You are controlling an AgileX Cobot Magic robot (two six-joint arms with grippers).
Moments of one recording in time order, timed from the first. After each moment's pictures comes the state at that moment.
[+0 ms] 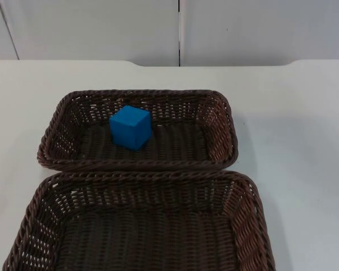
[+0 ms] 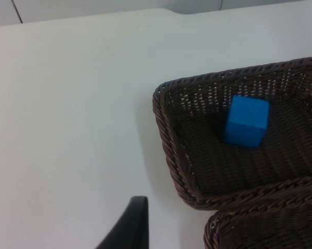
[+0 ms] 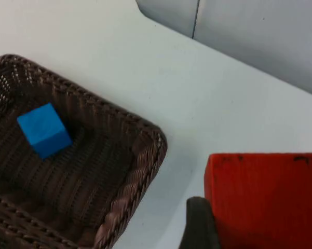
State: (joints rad) right arm 0.38 1.55 -1.58 0.09 0.92 -0.19; left arm -0.12 0.82 -0.75 -0.19 0.68 0.16
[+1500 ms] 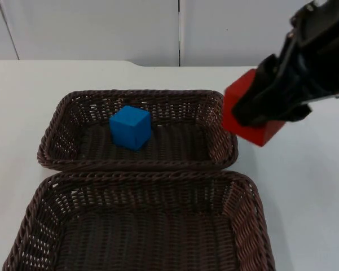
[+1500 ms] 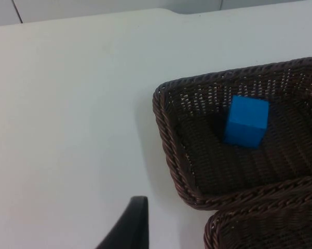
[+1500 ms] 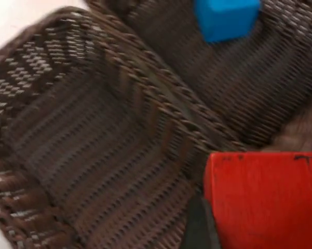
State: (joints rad) right arm 0.74 1.46 -0.99 0.16 0.53 -0.28; left arm -0.12 0.82 -0.75 -0.19 0.68 0.16
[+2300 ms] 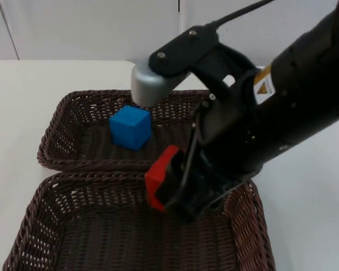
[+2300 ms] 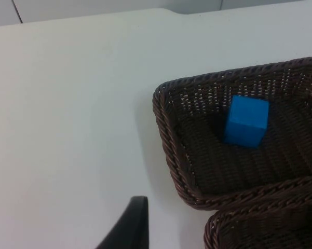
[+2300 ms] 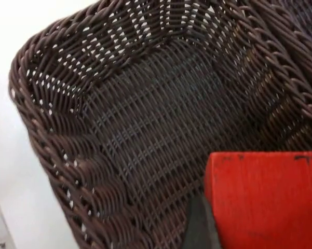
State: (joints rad) right arm 0.94 1.66 -0.99 0.19 0.38 -0.28; left arm -0.12 0.82 -0.75 -0.19 0.68 0.16
